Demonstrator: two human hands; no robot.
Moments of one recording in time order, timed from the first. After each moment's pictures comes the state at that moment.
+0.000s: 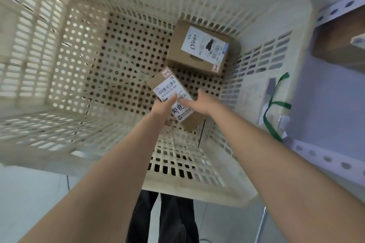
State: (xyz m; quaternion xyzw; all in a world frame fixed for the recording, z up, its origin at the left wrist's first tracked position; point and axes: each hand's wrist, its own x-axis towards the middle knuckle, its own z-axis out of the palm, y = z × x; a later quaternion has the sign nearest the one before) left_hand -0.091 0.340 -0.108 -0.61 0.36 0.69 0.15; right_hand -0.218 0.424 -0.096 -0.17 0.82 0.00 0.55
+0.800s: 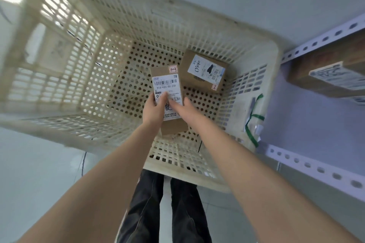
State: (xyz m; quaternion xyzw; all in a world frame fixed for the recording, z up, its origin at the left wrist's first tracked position) left_hand -0.072 0.314 0.007 -0.60 0.50 0.62 -0.03; right_hand -0.171 0.383 0.011 -0.07 0.72 -0.32 0.61
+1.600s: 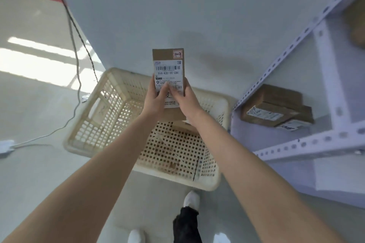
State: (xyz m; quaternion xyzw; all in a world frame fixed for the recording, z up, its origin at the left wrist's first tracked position) left_hand -0.094 0.292 0.296 -0.40 0.62 0.64 -0.21; right_hand -0.179 0.357 0.287 -0.23 0.70 -0.55 0.39
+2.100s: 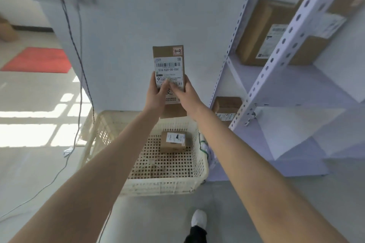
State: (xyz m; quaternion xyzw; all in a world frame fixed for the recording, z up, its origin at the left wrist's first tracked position) left_hand -0.025 0.345 0.476 -0.18 0.67 0.67 -0.25; right_hand -0.097 0.429 0.473 -0.25 0.72 -0.61 0.21
